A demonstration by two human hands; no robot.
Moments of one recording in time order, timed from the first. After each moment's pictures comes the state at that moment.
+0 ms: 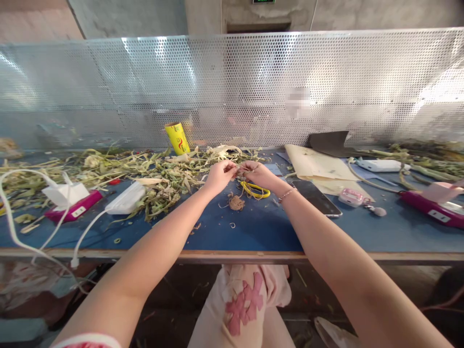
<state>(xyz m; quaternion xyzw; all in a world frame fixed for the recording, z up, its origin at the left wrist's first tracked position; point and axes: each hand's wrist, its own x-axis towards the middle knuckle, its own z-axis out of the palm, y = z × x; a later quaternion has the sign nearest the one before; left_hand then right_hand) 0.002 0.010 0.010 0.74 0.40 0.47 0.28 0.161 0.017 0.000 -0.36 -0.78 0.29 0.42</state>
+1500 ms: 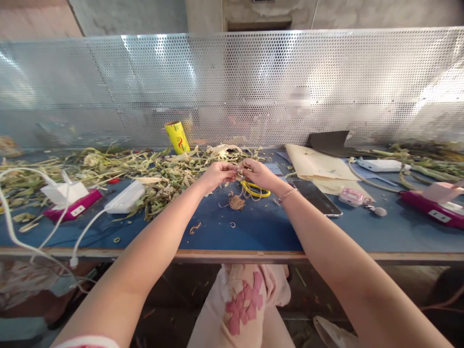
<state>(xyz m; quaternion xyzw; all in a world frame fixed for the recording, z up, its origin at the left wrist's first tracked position) -0.009 0.011 0.015 0.61 0.36 0.42 0.57 0.160 0.013 0.004 -0.33 -0.82 0.22 0.42</state>
